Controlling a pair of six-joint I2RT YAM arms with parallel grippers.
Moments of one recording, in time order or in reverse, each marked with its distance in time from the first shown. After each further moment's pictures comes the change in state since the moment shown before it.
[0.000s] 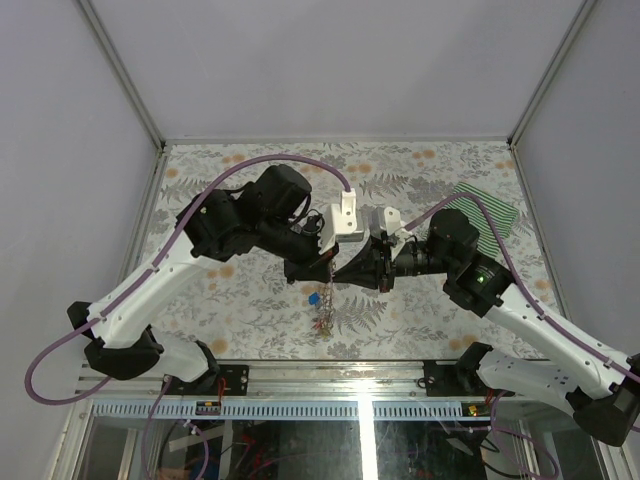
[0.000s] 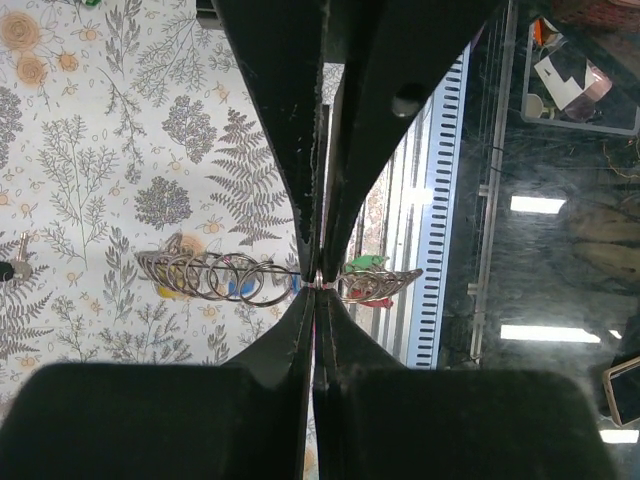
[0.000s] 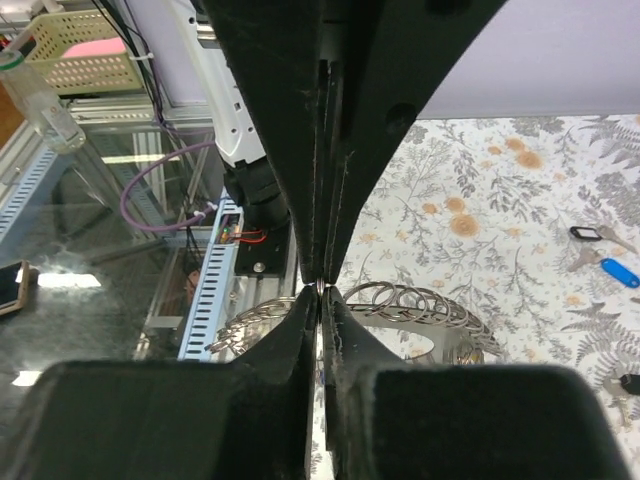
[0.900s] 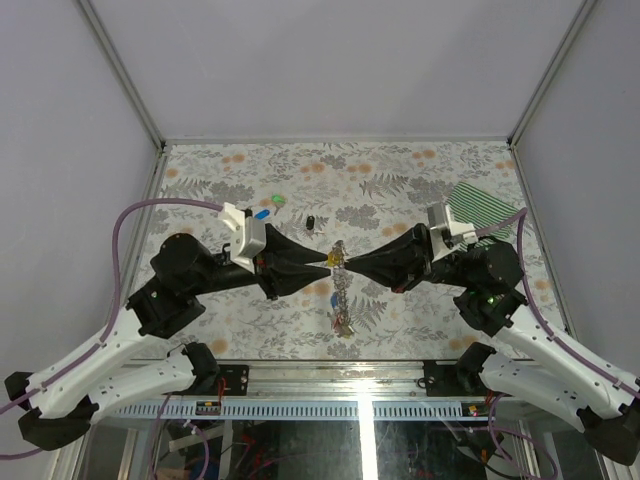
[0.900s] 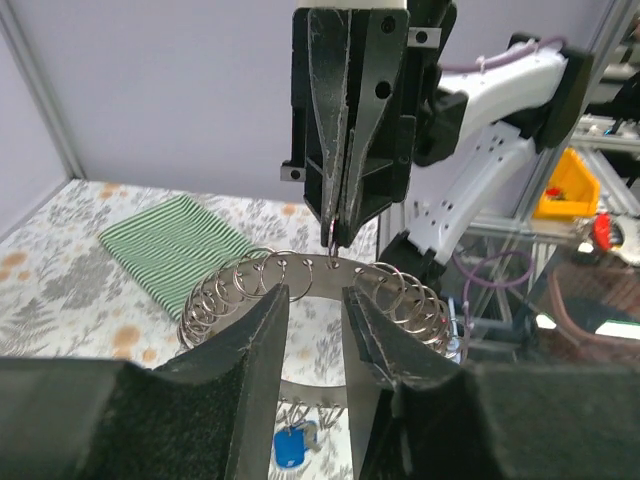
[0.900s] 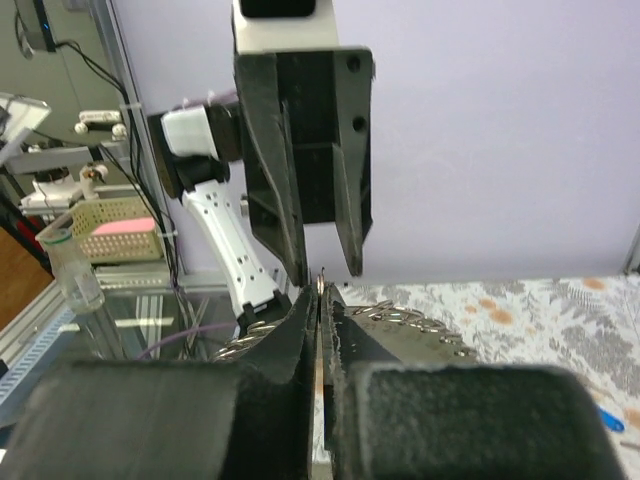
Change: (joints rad) left arm -0.002 -0.647 -0.852 1.203 -0.021 -0.411; right arm 0.000 -0.160 -0.177 0.555 0.117 0.358
